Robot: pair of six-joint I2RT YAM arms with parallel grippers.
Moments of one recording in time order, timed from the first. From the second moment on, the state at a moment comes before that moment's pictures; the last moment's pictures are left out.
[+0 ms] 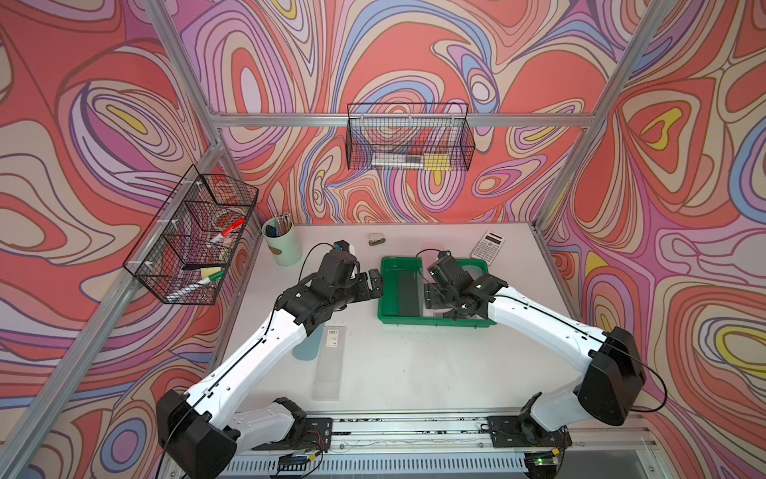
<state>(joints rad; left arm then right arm) -0.58 1.22 1.14 -0.60 -0.04 -0.63 0.65 1.51 1.21 -0.71 0.29 0.47</state>
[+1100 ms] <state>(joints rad) -0.65 1.18 1.03 -0.40 0.02 -0.62 0.50 1.69 1.07 -0.56 0.26 0.38</state>
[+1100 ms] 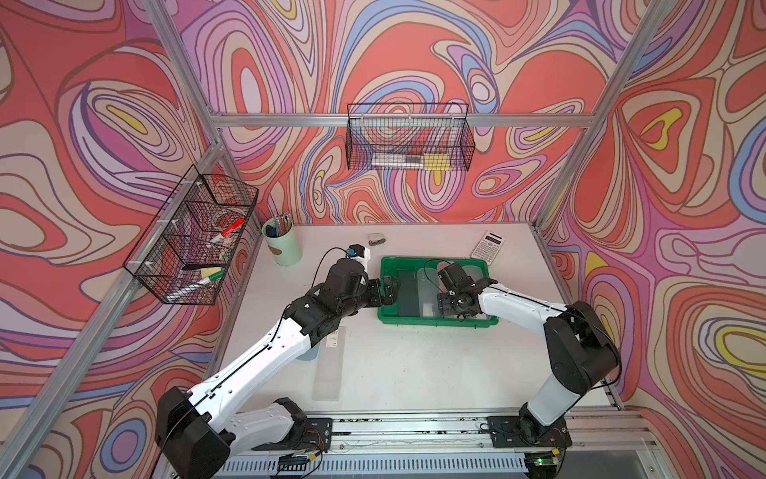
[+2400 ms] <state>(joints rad) -0.39 0.91 0.75 -0.54 -0.06 -0.64 0.58 1.52 1.16 -0.66 0.34 0.53</state>
